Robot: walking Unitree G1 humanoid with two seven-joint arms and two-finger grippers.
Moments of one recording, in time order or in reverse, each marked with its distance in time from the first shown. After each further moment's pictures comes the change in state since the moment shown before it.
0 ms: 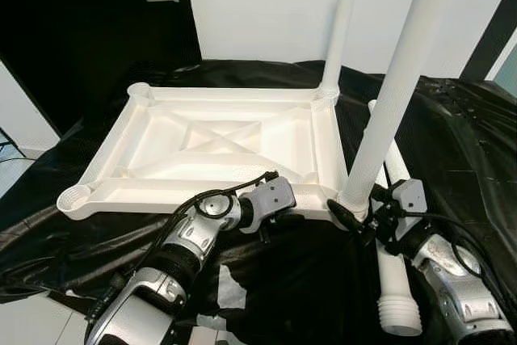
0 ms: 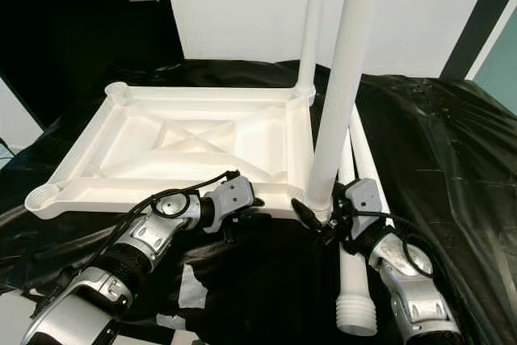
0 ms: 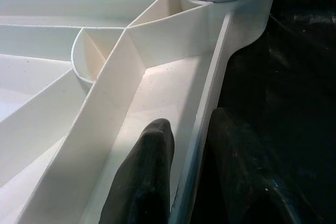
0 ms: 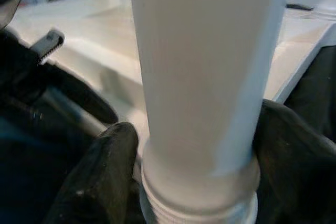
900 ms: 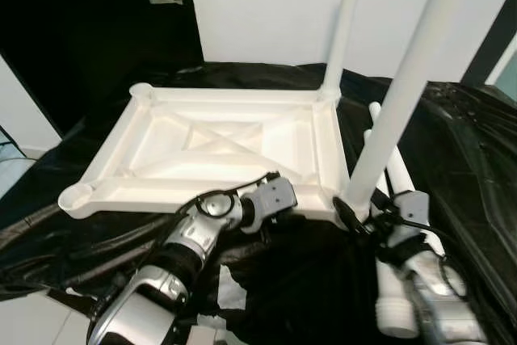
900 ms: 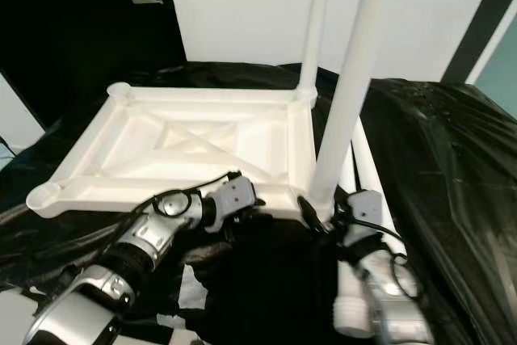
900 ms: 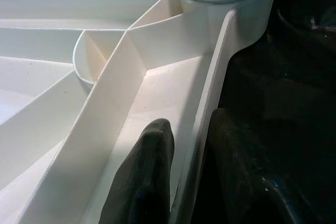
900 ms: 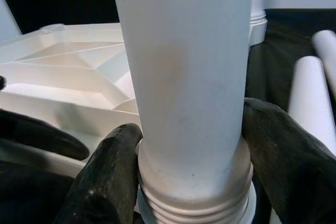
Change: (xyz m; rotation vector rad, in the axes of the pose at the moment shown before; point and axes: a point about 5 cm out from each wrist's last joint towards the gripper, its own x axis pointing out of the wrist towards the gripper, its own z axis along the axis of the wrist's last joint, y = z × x) left arm 0.001 0.001 -0.001 0.008 0.008 -0.001; right arm 0.003 0.040 -0.006 0.154 -0.075 -0.405
